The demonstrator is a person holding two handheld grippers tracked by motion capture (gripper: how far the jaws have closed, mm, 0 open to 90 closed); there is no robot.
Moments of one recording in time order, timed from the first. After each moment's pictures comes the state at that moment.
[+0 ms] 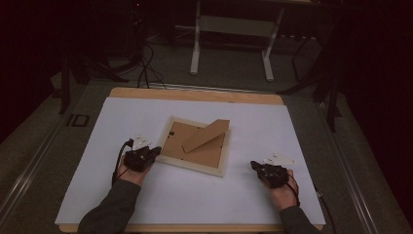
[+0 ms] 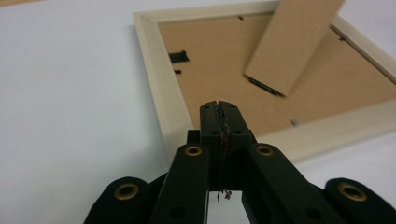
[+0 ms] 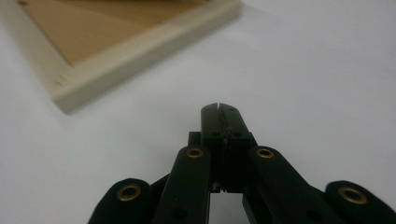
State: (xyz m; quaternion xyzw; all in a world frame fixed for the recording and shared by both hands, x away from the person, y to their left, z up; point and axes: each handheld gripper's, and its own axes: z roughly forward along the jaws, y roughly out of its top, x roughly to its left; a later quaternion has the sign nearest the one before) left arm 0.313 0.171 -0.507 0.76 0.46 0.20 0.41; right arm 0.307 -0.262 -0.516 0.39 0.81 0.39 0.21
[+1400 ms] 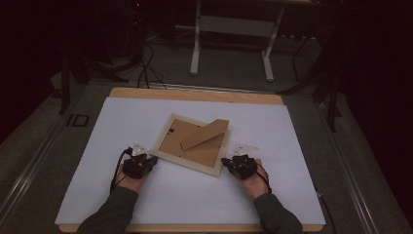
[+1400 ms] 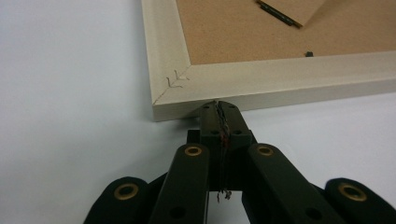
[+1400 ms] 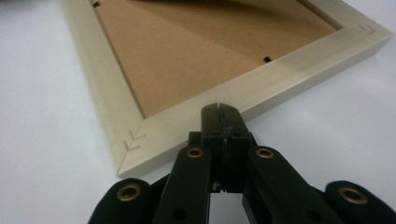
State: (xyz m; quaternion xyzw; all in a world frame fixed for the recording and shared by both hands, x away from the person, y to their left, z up) left arm 0.315 0.180 -0.540 0.77 0.50 0.17 0.37; right arm 0.337 -0.178 -0.524 0.35 0.85 0.38 0.15
